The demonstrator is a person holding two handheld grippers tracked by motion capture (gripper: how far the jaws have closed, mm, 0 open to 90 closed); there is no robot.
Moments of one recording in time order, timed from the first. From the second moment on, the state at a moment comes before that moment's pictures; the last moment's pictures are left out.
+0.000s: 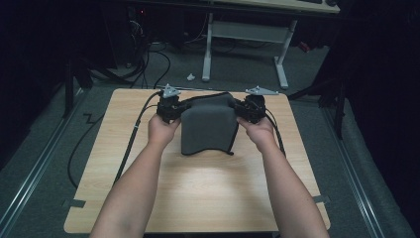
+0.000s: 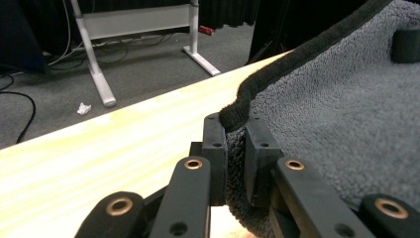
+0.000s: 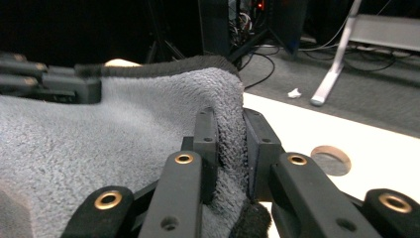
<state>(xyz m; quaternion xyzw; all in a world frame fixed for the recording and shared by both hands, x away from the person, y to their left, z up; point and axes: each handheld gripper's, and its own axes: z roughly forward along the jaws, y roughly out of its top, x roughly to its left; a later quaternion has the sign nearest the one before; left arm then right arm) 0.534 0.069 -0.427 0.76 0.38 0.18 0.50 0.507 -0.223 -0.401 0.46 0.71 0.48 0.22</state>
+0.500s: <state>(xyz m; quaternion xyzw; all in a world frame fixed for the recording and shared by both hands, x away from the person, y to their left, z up) 0.532 0.071 -0.442 0.75 0.39 0.15 0.52 0.509 -0.235 -0.410 0.46 0.71 0.51 0.18</state>
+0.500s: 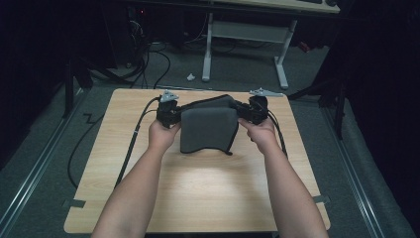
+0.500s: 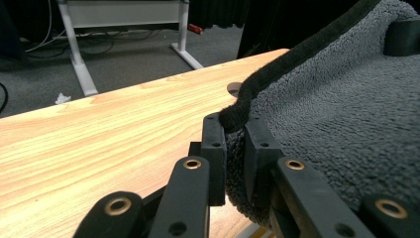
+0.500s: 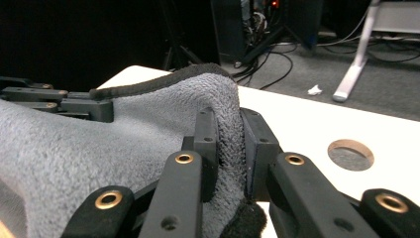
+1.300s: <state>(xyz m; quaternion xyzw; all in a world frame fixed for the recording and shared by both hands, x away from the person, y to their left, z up) 0.534 0.077 -0.463 0.75 0.41 0.11 0.51 0.511 -0.240 -0.441 0.49 0.70 0.50 0.14</state>
